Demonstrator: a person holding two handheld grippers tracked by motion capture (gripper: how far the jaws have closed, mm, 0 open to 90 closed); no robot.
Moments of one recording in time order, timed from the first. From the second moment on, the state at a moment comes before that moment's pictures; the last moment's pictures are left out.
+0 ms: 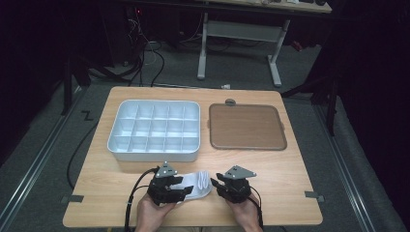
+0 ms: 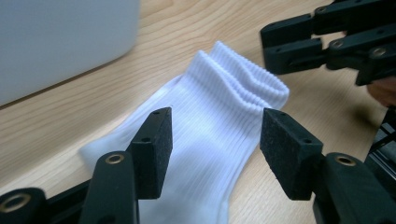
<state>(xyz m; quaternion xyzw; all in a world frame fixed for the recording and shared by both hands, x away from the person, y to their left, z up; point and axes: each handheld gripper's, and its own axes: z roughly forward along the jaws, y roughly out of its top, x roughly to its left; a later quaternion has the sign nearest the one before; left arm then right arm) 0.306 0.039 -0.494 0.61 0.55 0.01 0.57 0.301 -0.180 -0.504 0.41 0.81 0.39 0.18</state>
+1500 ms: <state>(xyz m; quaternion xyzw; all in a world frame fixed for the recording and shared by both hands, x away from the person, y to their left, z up) 0.289 0.060 -0.531 0.64 0.56 0.10 0.51 0.294 -0.157 -0.510 0.36 0.84 0.36 0.17</state>
